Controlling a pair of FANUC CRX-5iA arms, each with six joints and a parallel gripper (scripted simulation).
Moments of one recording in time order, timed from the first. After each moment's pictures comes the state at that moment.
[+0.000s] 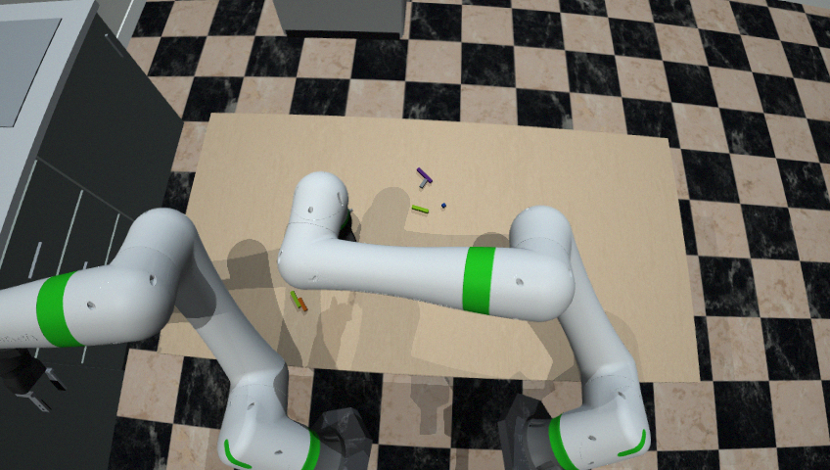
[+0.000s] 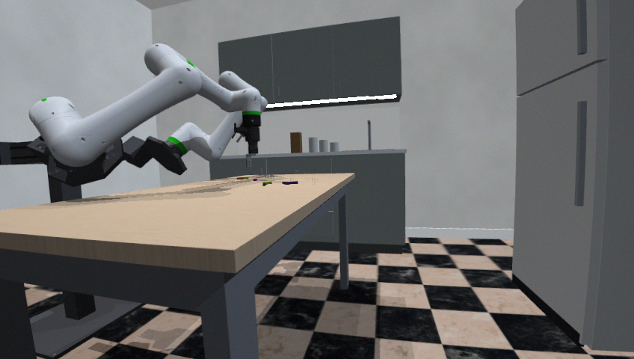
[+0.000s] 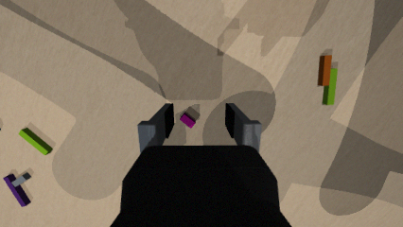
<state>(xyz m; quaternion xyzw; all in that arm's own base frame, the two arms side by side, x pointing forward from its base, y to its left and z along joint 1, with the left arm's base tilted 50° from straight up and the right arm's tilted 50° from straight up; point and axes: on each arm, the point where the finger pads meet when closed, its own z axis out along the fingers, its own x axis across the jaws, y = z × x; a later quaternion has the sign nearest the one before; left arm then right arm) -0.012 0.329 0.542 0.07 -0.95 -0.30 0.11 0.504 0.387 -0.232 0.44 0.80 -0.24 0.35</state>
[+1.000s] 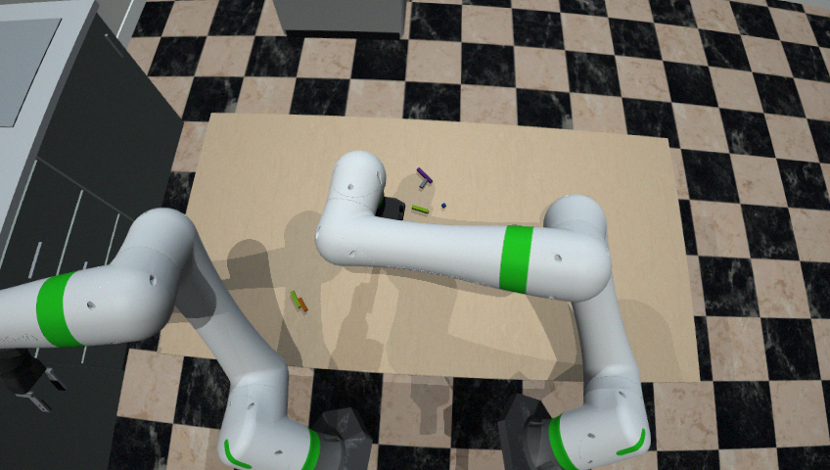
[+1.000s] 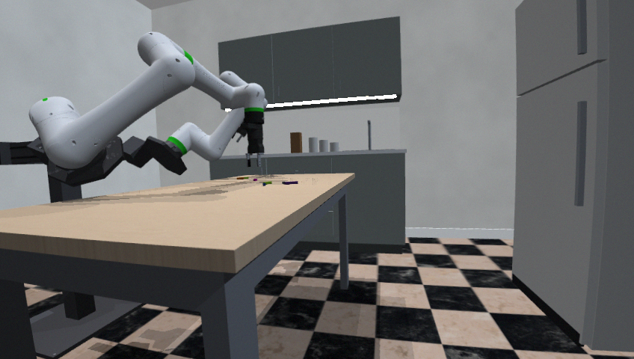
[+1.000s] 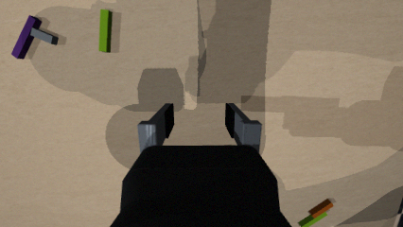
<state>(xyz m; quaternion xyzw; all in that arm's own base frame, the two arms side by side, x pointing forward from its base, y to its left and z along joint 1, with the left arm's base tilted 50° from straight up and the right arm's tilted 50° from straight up) -0.012 0.329 0.542 0.07 -0.95 -0.30 0.11 0.559 0.339 -0.151 0.03 0.91 -0.37 0.20</state>
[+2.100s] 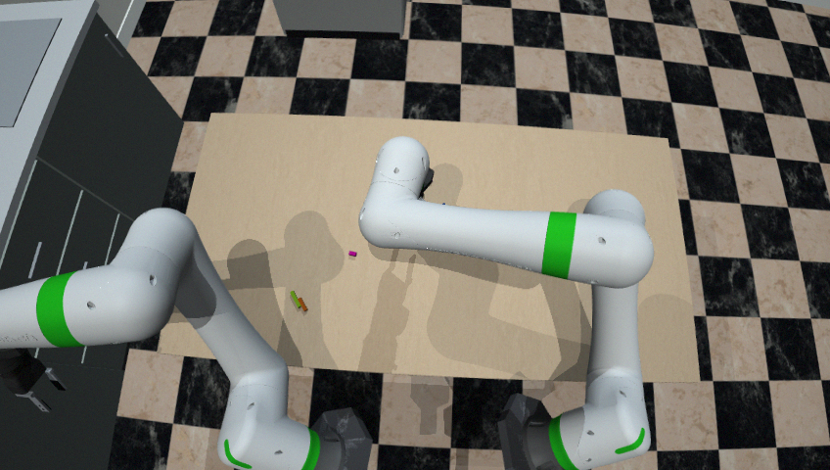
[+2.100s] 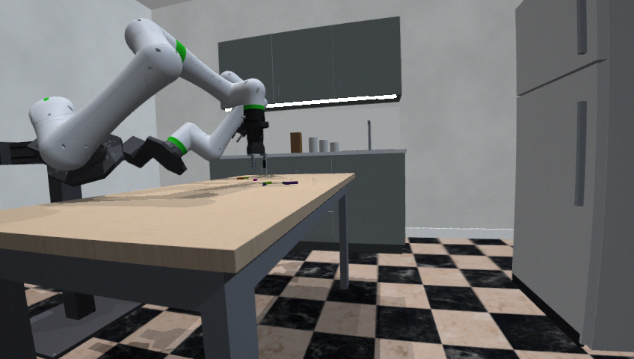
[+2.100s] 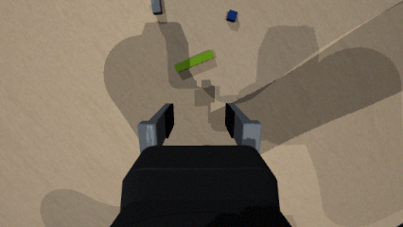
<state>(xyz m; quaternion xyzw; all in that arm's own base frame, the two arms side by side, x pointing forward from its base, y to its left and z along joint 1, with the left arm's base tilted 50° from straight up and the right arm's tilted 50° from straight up) -0.012 0.329 0.542 0.07 -0.95 -0.30 0.11 0.612 0.292 -0.081 -0.43 0.80 -0.42 -0.01</state>
